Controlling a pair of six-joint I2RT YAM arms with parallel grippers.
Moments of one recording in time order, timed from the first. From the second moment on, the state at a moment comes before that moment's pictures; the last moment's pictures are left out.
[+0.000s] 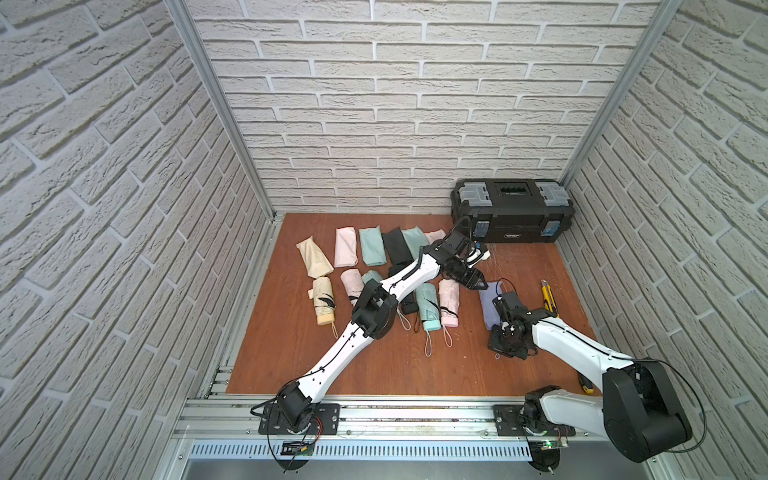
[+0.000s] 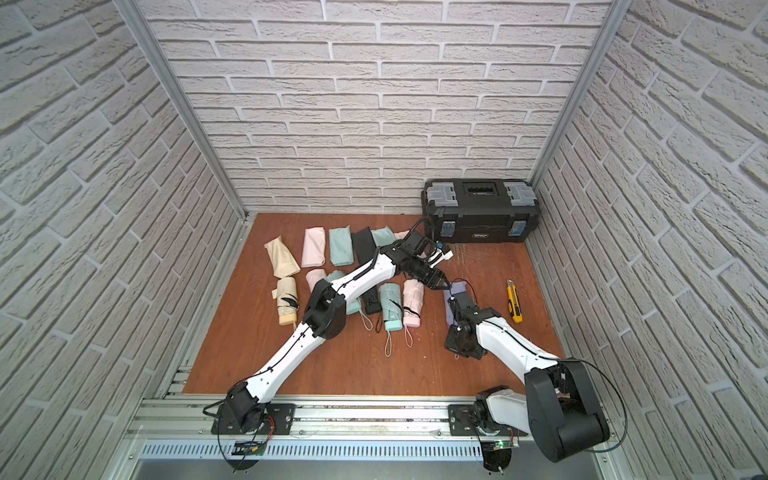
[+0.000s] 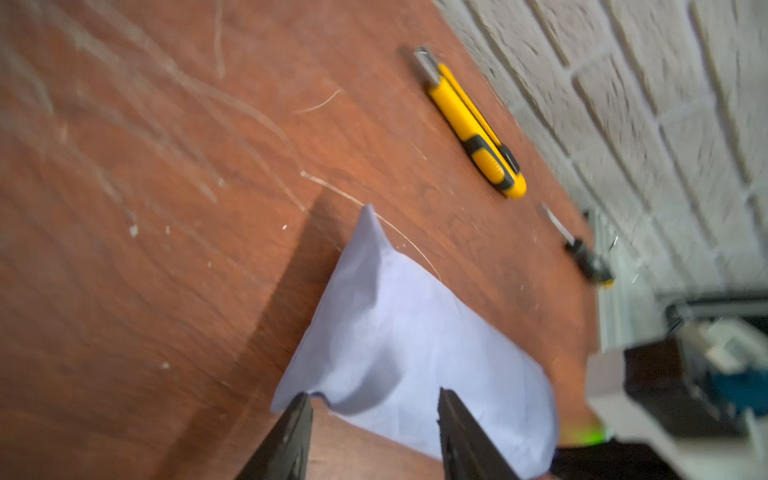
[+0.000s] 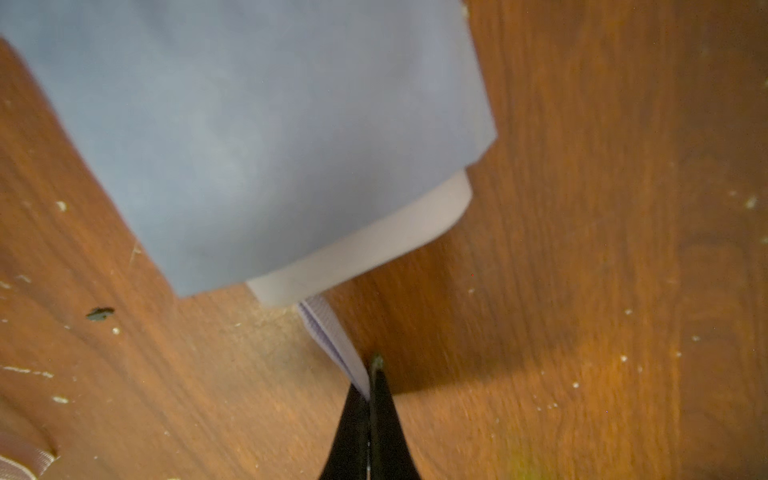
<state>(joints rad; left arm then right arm) -0.82 2.76 2.62 -0.72 0.70 0.01 0.23 1.23 0.56 -0.80 0.05 0.68</state>
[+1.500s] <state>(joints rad) -0.83 2.71 2.60 -0.88 0.58 0.99 0.22 1.19 0.80 -0.86 0.10 0.56</state>
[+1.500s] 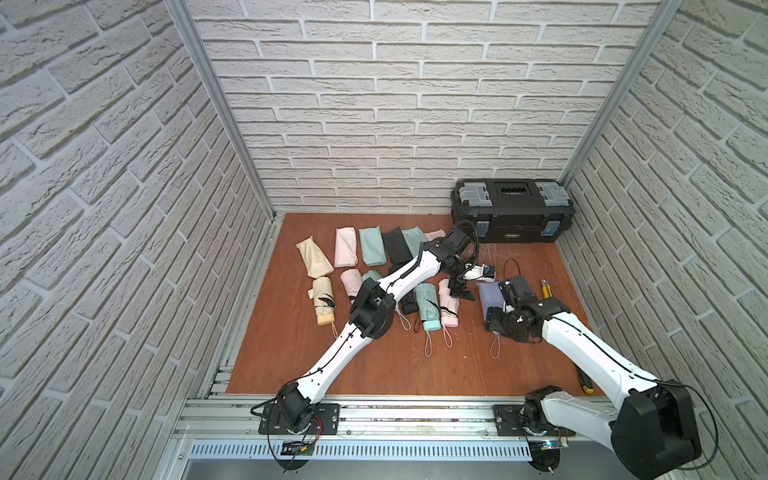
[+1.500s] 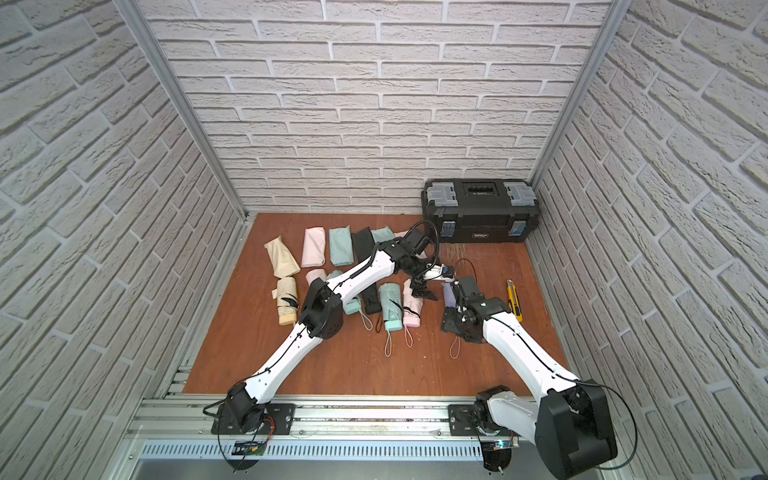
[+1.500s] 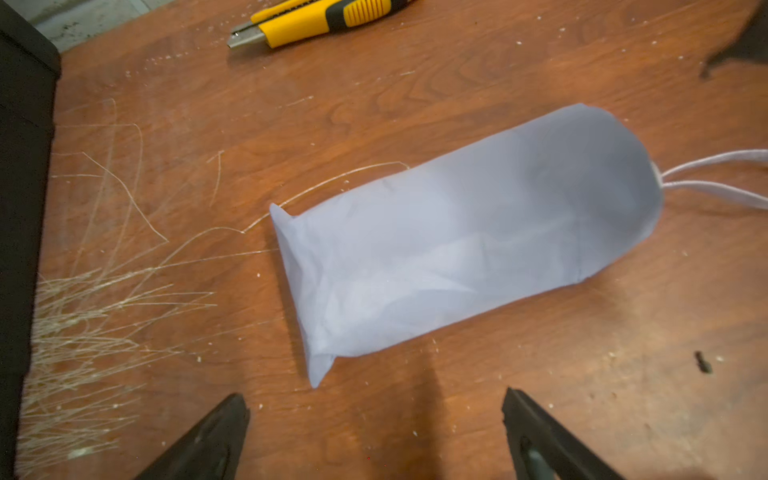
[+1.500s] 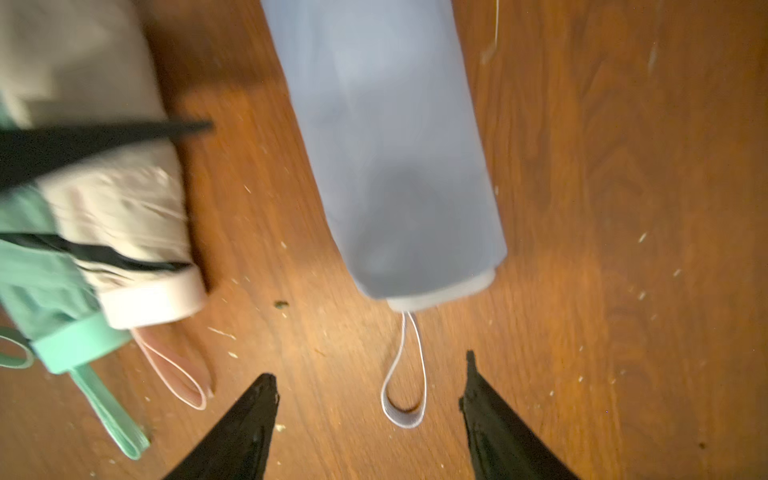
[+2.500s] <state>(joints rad) -0.73 2.62 2.53 -1.05 0.61 1.06 0.26 1.60 0.94 -0.63 0.22 0.40</state>
